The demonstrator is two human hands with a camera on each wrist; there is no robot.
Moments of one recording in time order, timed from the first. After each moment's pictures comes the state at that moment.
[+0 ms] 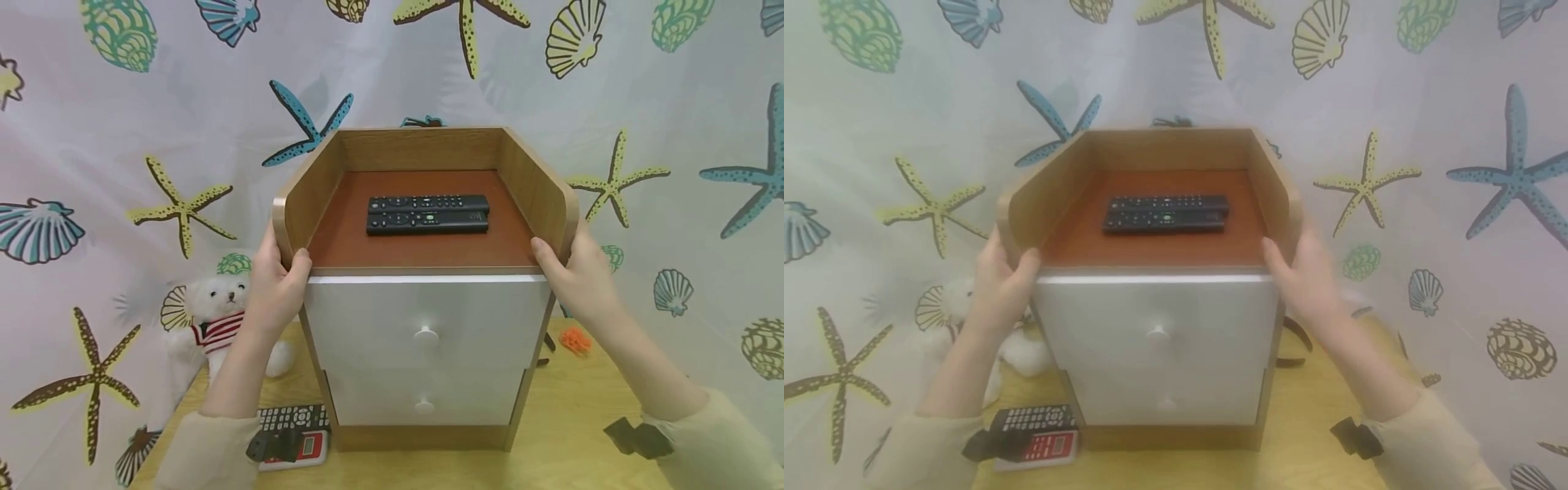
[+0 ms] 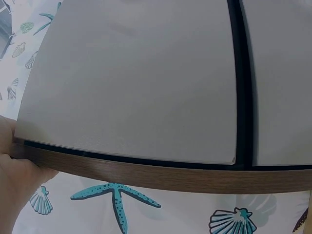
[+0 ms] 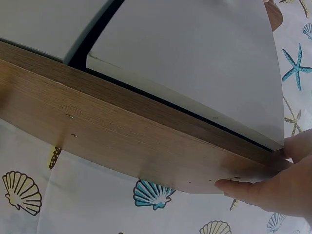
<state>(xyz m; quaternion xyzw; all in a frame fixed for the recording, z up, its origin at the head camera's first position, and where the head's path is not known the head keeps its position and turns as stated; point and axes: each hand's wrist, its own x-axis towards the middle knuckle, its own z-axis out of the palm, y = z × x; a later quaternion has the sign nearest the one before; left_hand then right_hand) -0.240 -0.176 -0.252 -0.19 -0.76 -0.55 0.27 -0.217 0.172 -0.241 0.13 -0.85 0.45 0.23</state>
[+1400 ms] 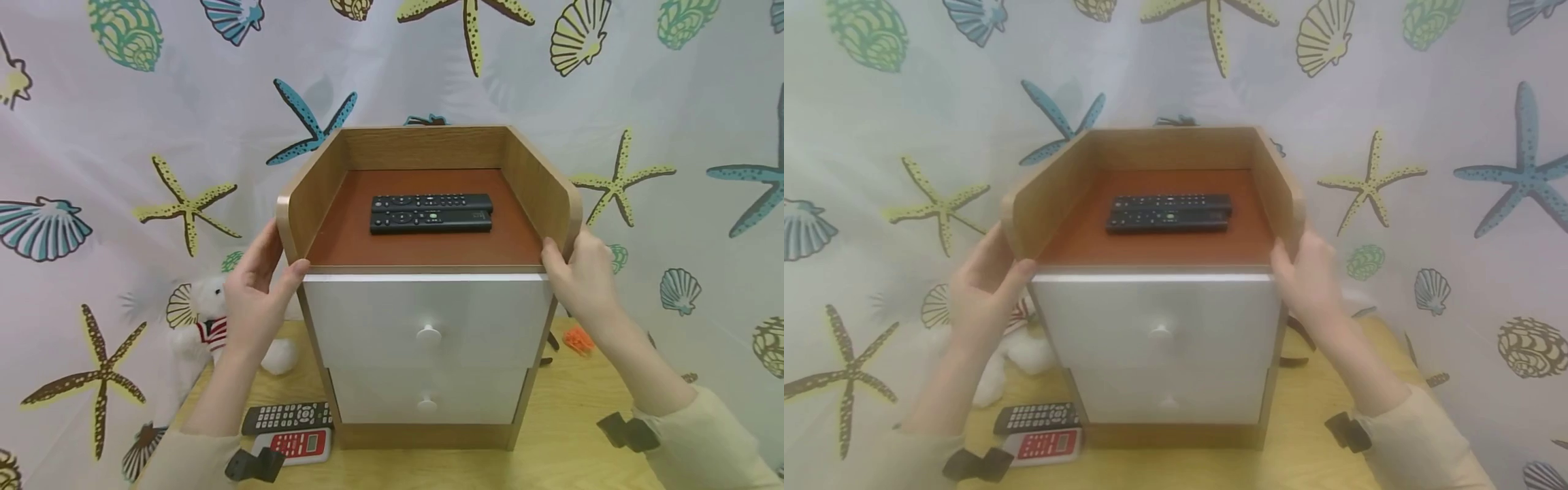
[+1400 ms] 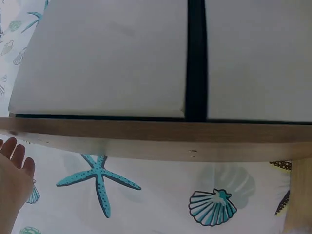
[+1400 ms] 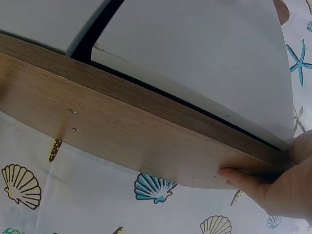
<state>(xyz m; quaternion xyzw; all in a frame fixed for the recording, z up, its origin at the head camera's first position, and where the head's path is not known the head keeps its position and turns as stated) -0.231 -0.194 -0.272 -0.21 -0.67 -0.63 0.32 -0.217 0.162 -0.243 0.10 -0.84 0.42 0.32</state>
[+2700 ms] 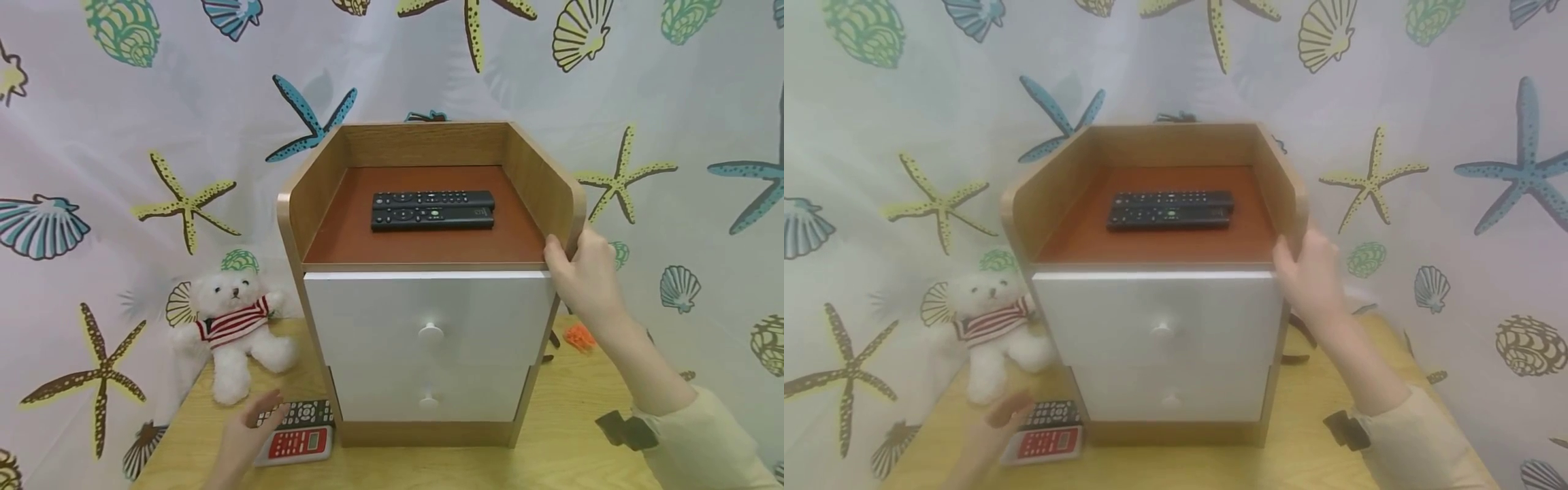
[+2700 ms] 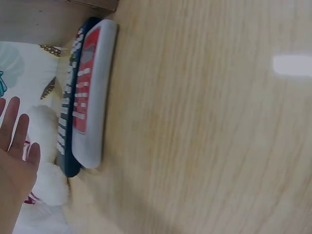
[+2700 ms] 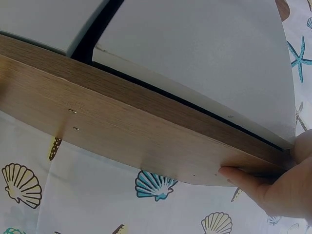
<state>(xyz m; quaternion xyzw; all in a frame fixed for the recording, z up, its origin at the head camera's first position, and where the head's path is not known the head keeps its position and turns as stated) -0.221 -0.298 -0.519 0.10 -0.86 -0.49 0.03 -0.219 0.164 -0.245 0.09 -0.85 0.42 0.31</state>
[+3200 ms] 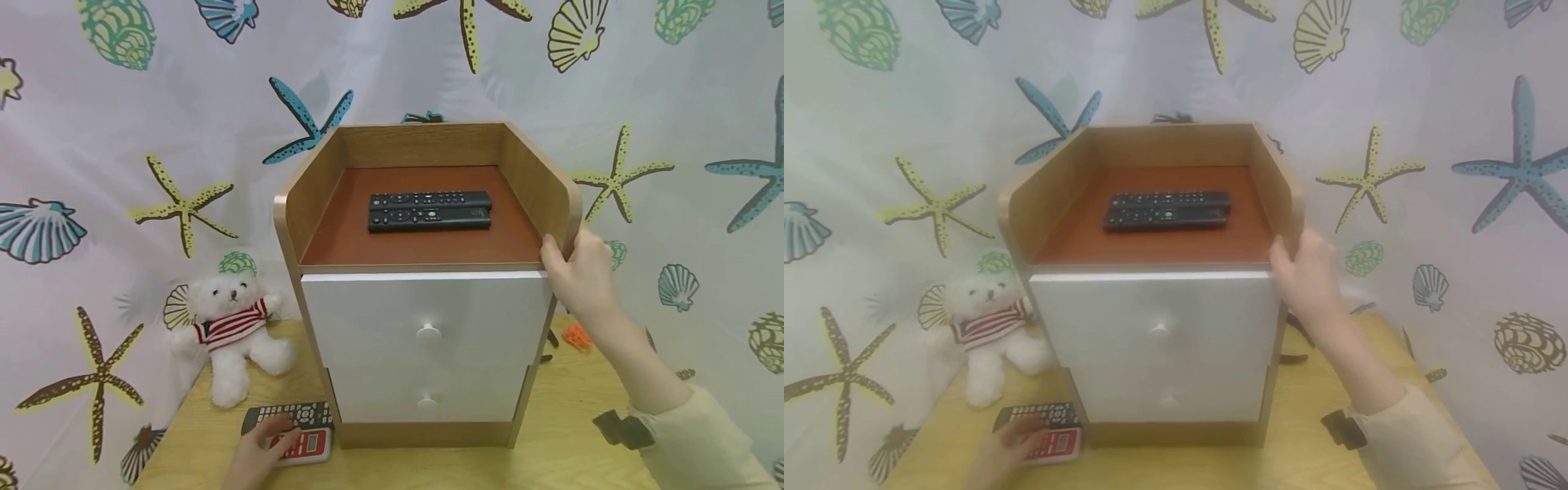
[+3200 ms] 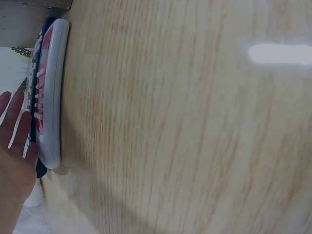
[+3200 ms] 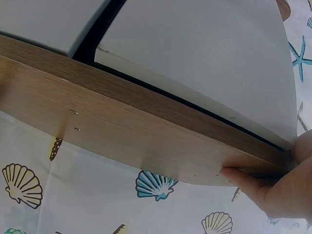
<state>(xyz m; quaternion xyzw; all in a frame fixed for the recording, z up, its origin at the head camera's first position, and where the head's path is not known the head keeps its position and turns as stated) -0.215 -0.288 -0.546 0.09 -0.88 -0.46 -0.01 -0.220 0.163 -0.247 0.09 -0.84 0.42 0.33</state>
